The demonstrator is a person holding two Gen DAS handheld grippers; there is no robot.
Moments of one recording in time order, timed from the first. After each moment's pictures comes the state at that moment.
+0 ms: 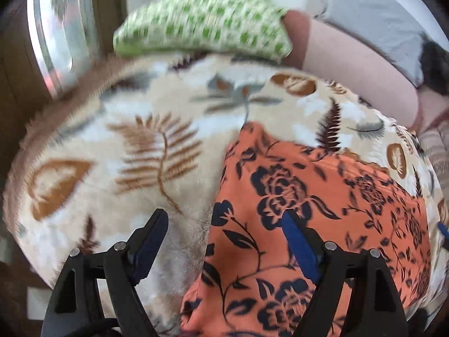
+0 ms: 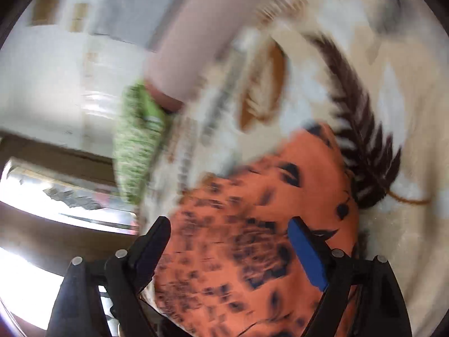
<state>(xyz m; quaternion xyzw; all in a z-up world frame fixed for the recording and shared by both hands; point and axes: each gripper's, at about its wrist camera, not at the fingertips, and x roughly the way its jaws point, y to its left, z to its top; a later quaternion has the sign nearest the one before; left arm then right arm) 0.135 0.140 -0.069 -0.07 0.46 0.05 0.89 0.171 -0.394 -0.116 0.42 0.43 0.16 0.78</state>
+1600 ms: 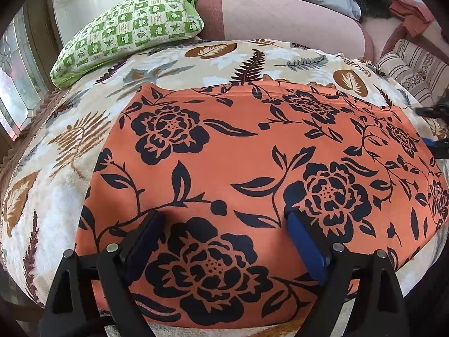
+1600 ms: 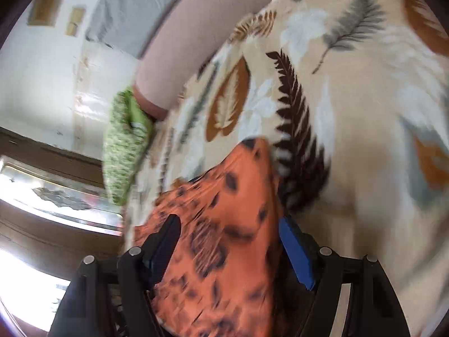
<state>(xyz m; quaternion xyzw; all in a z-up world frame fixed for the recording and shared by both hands) 0.096 0.039 -0.130 0.05 0.46 -0.05 0.89 0.200 -0.445 -0.182 0.40 0.49 0.12 0.77</state>
